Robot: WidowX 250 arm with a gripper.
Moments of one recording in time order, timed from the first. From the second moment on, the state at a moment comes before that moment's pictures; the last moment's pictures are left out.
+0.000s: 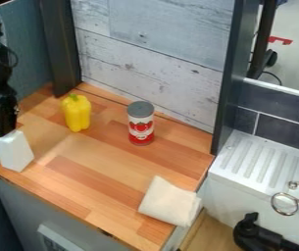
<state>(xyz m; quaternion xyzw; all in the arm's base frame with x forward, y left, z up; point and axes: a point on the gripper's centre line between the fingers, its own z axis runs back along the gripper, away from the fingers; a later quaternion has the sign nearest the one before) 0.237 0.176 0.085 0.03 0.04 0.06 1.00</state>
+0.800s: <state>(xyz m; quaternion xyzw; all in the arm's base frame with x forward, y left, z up) 0.249 0.195 0.060 0.01 0.05 0.08 1.00</state>
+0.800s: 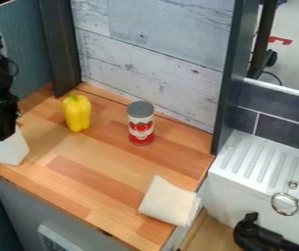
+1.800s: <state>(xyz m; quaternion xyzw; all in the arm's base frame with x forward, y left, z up) 0.298 0.082 0.125 -0.03 0.04 -0.06 1.00</state>
